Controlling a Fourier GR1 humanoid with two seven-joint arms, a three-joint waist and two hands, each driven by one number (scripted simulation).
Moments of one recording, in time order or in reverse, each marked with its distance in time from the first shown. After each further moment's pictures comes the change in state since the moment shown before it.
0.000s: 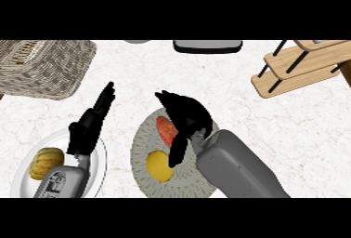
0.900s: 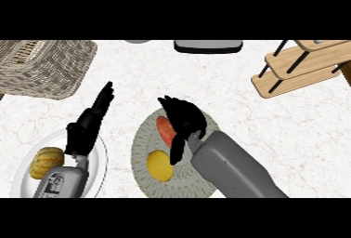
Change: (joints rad) left arm 0.008 -0.027 0.043 -0.017 -0.042 -0.046 0.007; right arm -0.017 0.001 0.070 0.189 0.033 -0.114 -0.079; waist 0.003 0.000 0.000
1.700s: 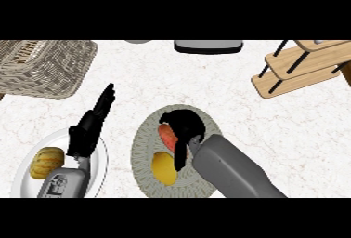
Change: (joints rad) left arm 0.012 -0.028 0.017 0.005 -0.025 -0.017 -0.022; right arm -0.003 -0.005 0.072 0.148 -0.029 -0.046 -0.110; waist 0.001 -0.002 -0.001
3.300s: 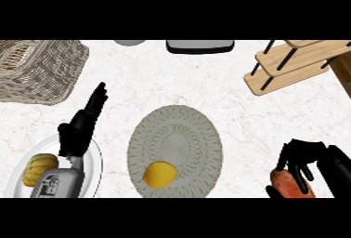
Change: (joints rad) left arm 0.005 0.008 0.049 -0.010 0.005 -0.007 0.014; right arm 0.784 -0.620 -0.407 -1.124 -0.255 -0.174 -0.256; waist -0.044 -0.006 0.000
